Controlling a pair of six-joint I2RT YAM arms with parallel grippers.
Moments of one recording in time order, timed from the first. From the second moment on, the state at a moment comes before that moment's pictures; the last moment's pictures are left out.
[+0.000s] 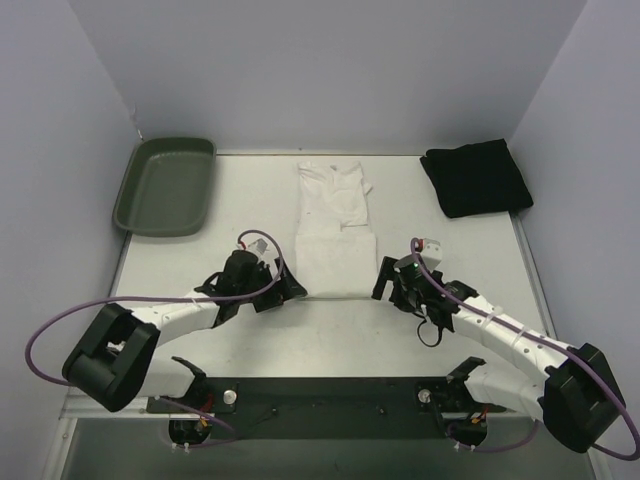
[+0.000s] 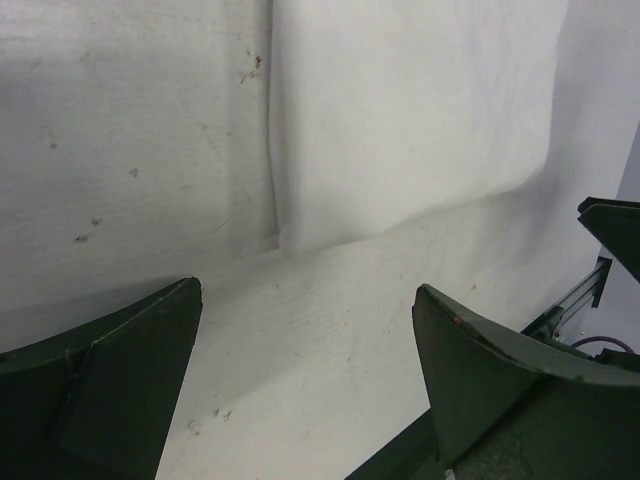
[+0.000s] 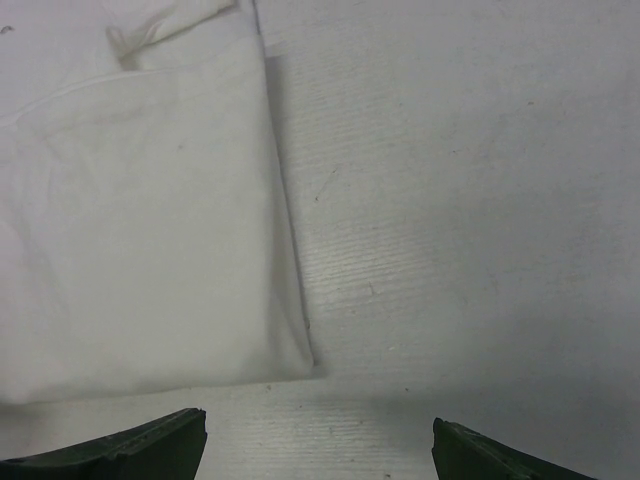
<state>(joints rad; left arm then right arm) -0.54 1.30 0.45 0.11 0.24 -0.87 0.62 1.07 0.54 -0.39 0.29 0.76</state>
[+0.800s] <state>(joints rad) -0.54 1.64 0.46 0.54 0.32 -0.99 0.59 1.08 0.49 -0.32 0.26 0.78</state>
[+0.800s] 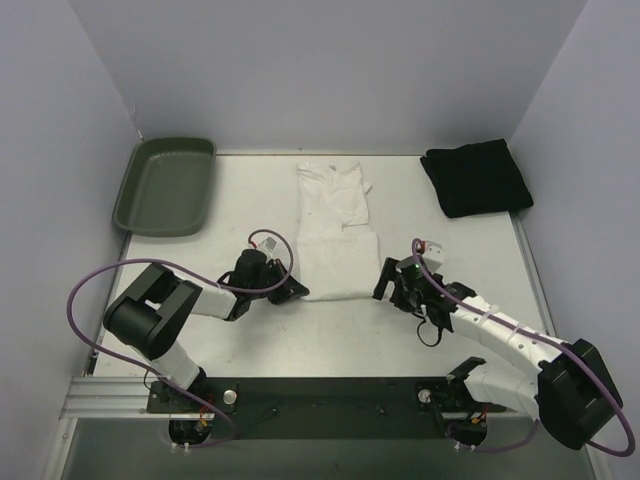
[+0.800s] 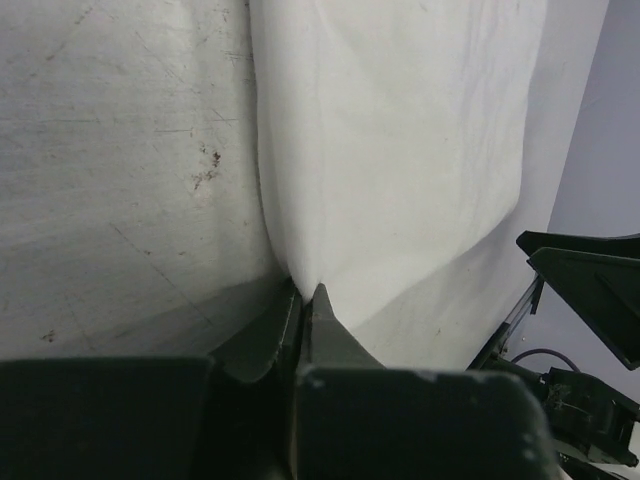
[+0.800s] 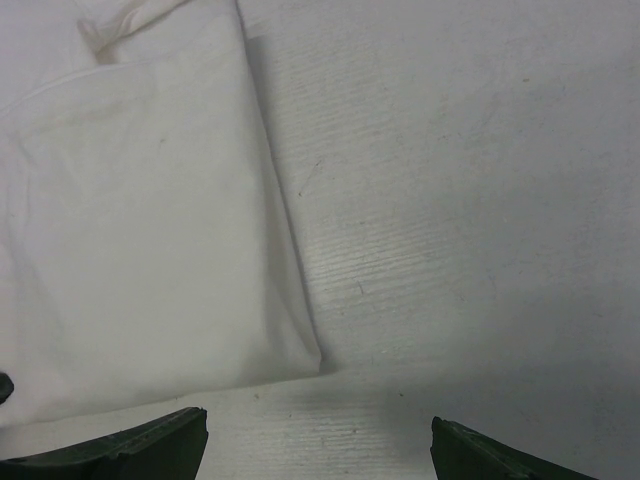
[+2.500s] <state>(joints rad) -0.58 1.22 0.19 0.36 0.30 -0.99 0.85 1.13 0.45 -0.21 0.28 0.94</state>
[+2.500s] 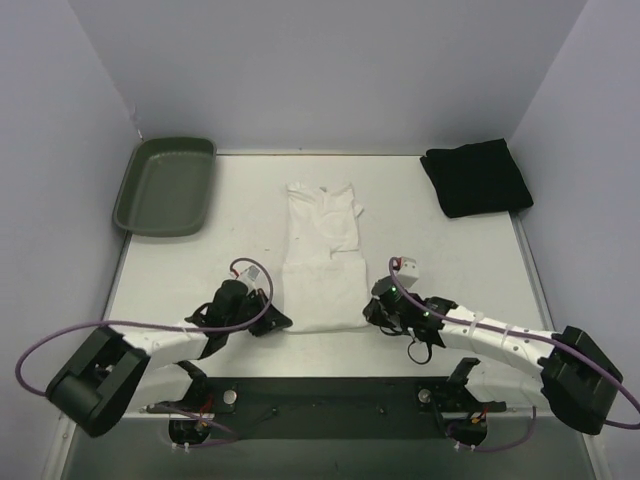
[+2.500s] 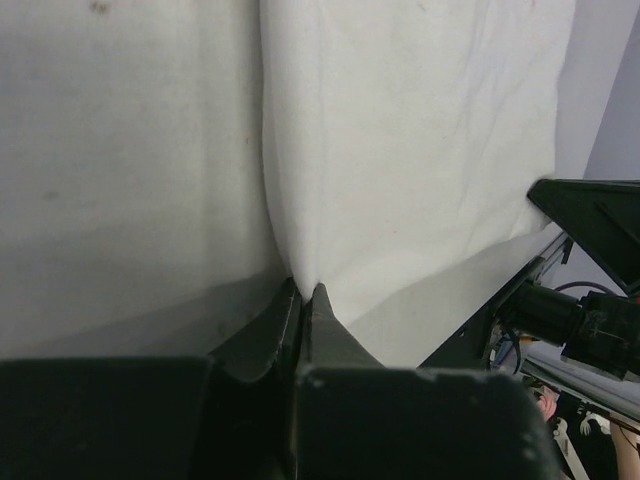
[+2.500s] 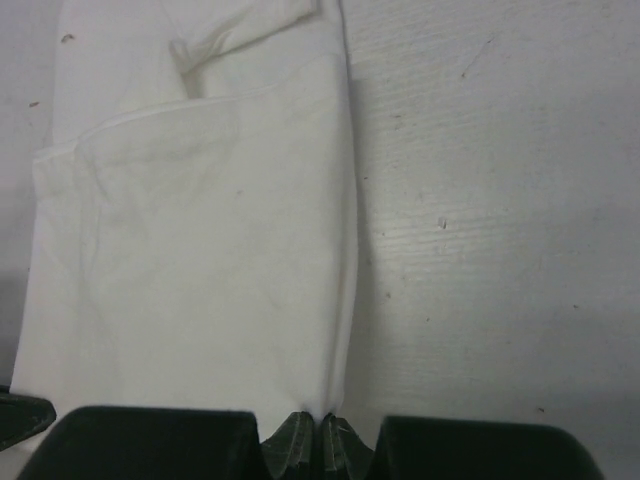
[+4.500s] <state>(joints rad) -0.26 1.86 1.17 0.05 0.35 -0.91 0.42 2.03 1.68 -0.41 0.06 0.65</state>
